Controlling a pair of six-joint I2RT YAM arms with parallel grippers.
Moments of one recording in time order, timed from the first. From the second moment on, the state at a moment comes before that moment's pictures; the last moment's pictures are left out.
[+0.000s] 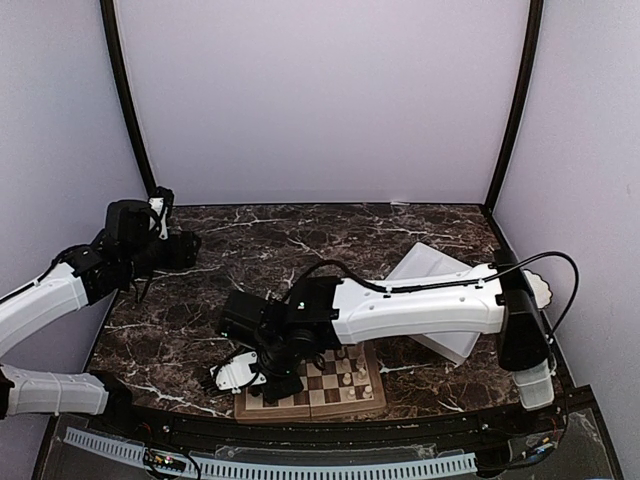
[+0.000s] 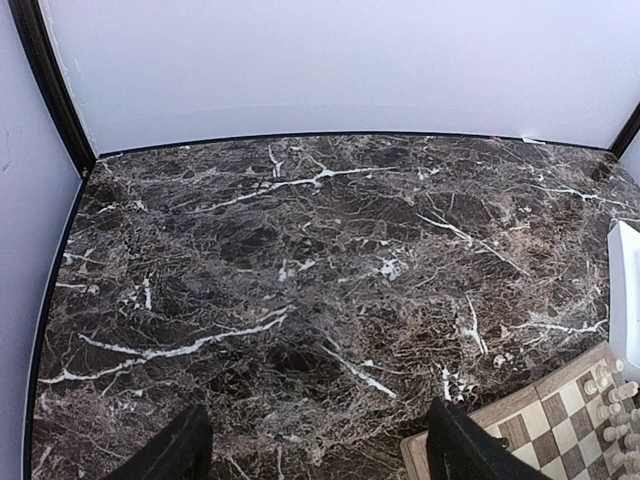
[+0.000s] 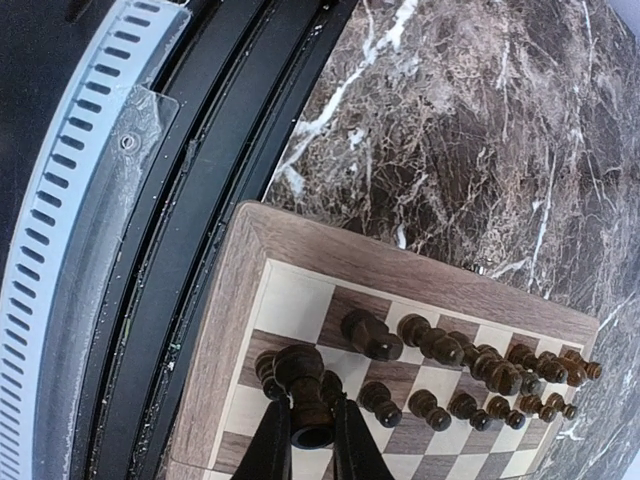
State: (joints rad) left arm -0.43 1.00 0.77 -0.28 -0.24 -0.22; right arm 1.42 2.15 1.91 -0.91 -0.05 -0.62
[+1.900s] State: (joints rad) left arm -0.43 1.00 0.77 -0.28 -0.12 -0.25; right arm 1.47 2.26 1.94 -0.87 0.08 -0.65
